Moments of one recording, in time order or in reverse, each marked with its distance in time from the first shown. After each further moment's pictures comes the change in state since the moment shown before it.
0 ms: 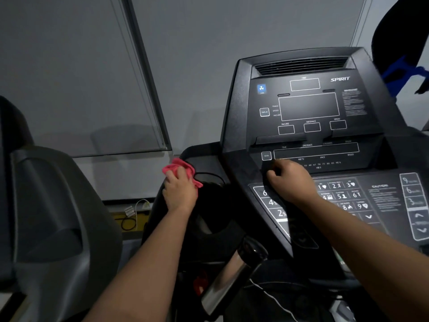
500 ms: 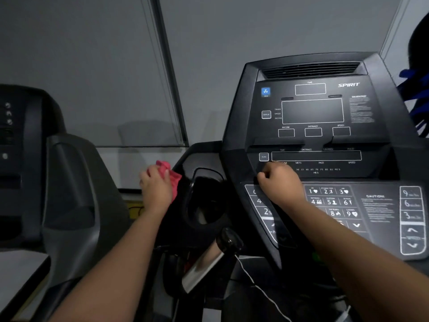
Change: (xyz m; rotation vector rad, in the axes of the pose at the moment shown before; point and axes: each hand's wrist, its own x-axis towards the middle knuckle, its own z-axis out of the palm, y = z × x) left_hand -0.028 -0.027 -0.045 -0.220 0.212 -0.237; right_hand -0.003 0.004 -0.001 0.048 -0.038 -0.095
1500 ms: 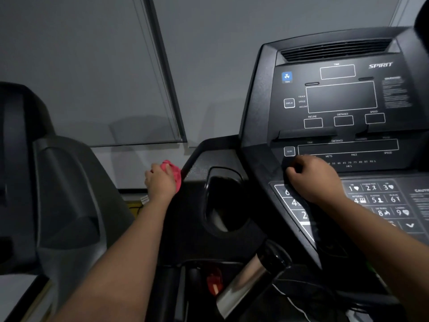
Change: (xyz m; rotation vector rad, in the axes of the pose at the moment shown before) left_hand 0.071 -0.032 0.035 -0.064 -0.129 -0.157; right_hand 0.010 0.000 0.011 -0.155 0.047 0.065
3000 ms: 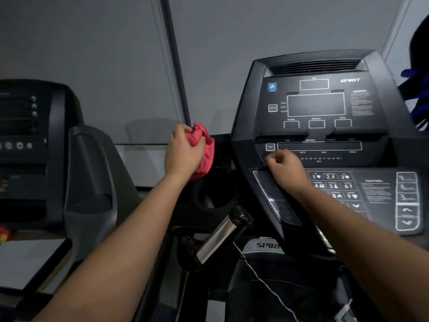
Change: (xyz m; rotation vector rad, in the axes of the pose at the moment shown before) left_hand -0.122 0.094 -0.084 -0.235 0.006 0.395; right_hand -0.023 -0.007 -0.019 0.457 -0.057 0.031
